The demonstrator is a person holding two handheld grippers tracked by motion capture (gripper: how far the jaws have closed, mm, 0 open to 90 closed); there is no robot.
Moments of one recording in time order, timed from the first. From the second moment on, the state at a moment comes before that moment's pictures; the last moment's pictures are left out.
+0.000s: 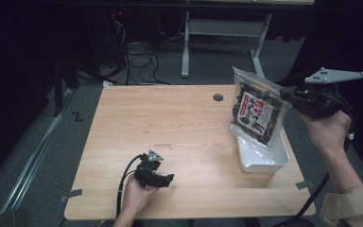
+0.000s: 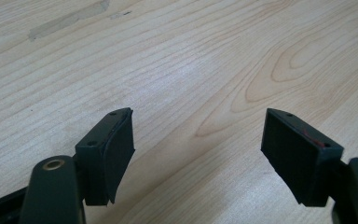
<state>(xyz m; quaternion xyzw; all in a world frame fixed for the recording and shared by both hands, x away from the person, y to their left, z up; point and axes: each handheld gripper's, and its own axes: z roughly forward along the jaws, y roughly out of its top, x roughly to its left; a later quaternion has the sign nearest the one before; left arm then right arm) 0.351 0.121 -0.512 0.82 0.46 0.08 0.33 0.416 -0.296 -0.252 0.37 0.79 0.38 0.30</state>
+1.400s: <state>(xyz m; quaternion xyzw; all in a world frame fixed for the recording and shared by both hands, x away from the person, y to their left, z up) 0.351 0.117 -0.514 0.82 0.46 0.08 0.32 0.407 -0.341 -0.276 0.42 0.76 0.38 0.32</state>
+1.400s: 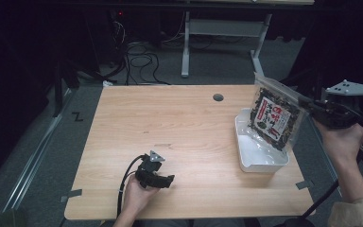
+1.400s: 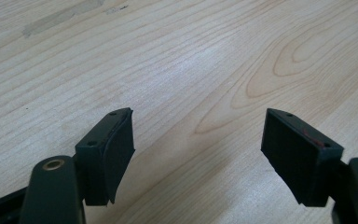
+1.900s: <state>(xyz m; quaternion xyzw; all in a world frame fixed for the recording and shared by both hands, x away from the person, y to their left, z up) 0.351 0.118 -0.514 0.82 0.46 0.08 0.32 0.413 -0.343 -0.305 0.42 0.76 0.37 0.31</state>
